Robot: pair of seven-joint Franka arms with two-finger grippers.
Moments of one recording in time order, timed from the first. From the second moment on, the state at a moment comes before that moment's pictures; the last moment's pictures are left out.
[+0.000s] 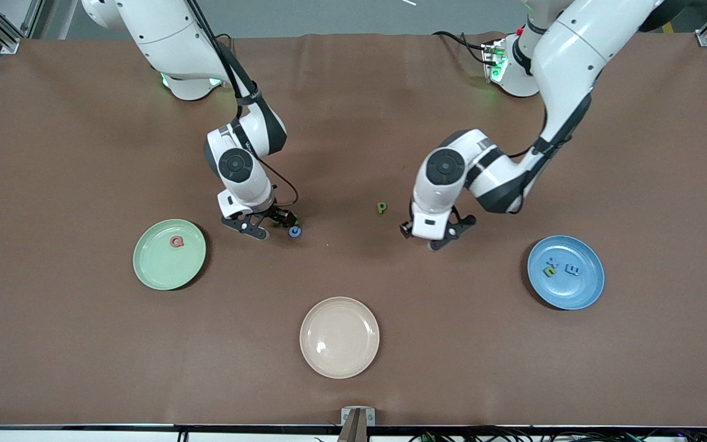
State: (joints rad) left arm -0.07 0.63 -0.62 -1.86 0.47 2.32 -1.50; right arm 0.64 0.50 -0.08 -2.15 0.09 2.62 0.88
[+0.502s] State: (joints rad) left arm -0.21 0.70 -0.62 -1.86 0.53 2.41 -1.50; right arm 0.66 0.49 -0.08 -2.15 0.09 2.62 0.89
